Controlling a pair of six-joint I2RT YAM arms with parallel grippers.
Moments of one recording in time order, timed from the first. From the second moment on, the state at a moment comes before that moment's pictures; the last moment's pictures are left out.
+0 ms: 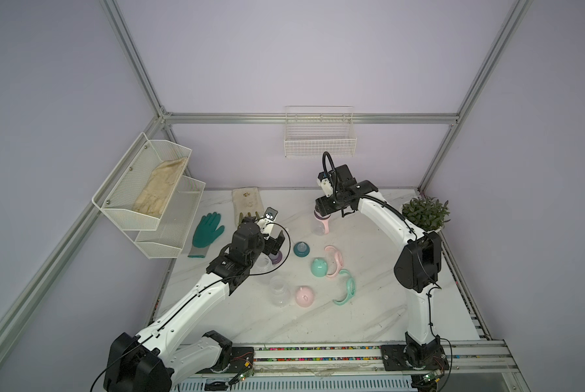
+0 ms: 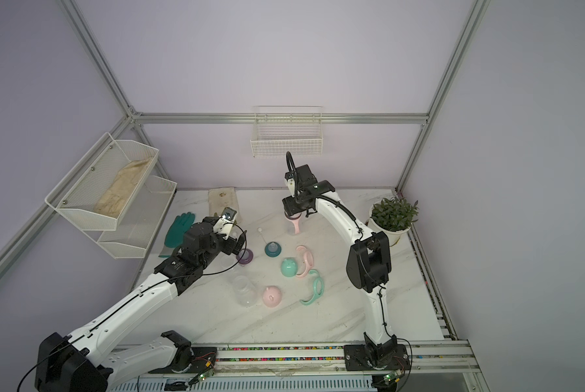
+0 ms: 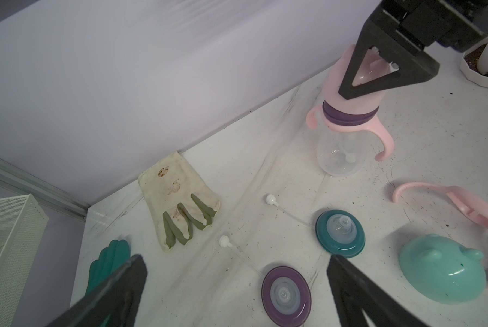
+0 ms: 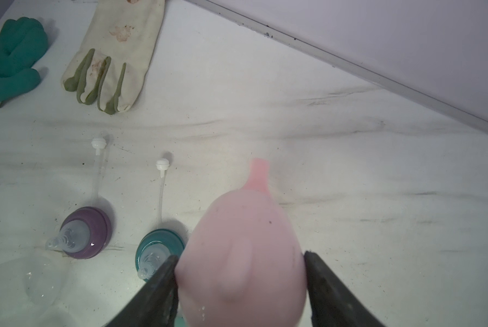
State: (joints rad) left arm -0.47 1.10 0.84 -0.12 -0.23 0.25; right arm 0.45 2.10 2.07 -0.86 -0.07 0.00
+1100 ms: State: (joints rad) left arm -0.47 1.10 0.84 -0.14 -0.21 0.27; right arm 0.45 2.20 2.24 -0.98 -0.10 -0.03
